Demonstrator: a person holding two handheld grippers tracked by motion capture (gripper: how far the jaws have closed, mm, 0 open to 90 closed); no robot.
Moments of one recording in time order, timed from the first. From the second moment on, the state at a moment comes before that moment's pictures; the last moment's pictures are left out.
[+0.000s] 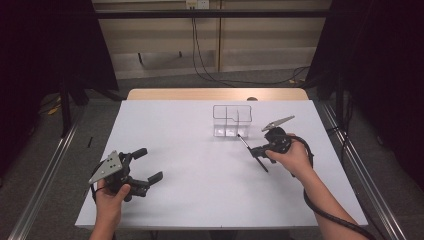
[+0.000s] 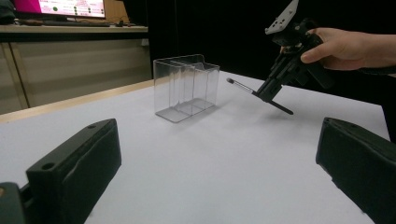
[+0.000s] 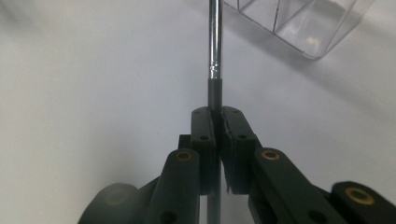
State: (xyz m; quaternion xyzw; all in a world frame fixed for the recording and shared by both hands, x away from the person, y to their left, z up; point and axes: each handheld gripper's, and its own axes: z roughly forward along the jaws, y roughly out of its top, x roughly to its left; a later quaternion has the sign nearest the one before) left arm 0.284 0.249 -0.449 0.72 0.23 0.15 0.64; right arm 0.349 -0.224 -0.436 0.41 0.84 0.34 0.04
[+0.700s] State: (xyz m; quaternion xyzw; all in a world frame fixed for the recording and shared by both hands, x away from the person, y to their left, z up) left arm 0.284 0.248 -0.450 0.72 0.23 0.15 0.64; right arm 0.336 -0.230 -0.430 0.41 0.78 0.47 0.08
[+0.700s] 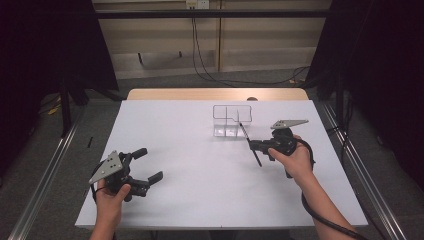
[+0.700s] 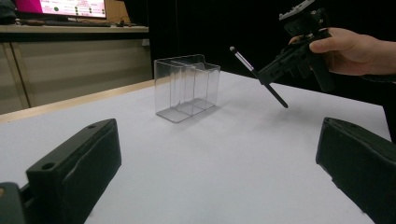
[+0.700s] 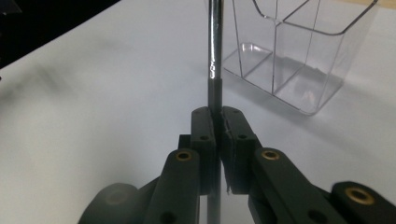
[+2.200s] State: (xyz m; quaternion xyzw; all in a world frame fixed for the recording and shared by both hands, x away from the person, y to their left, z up) left arm 0.284 0.250 -0.448 0.72 0.23 0.15 0.64; right arm 0.326 -0.237 -0.429 0.41 0.67 0.59 0.16
